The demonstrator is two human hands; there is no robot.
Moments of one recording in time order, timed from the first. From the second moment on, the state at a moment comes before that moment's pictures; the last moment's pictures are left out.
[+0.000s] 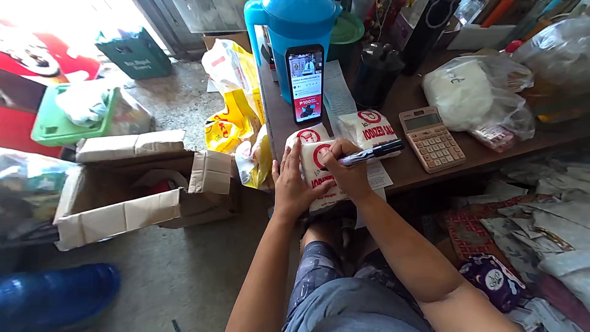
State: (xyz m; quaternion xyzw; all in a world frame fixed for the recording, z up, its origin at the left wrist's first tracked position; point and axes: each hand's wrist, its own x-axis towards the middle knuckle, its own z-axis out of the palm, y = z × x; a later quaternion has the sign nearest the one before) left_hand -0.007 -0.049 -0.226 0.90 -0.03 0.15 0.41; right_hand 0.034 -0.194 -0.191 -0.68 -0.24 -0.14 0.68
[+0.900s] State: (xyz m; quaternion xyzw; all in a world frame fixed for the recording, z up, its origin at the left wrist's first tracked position) left_hand -0.007 -0.085 -0.201 0.92 -0.15 0.14 0.33; right_hand -0.256 -0.559 -0.229 -0.74 0.38 -0.17 0.53
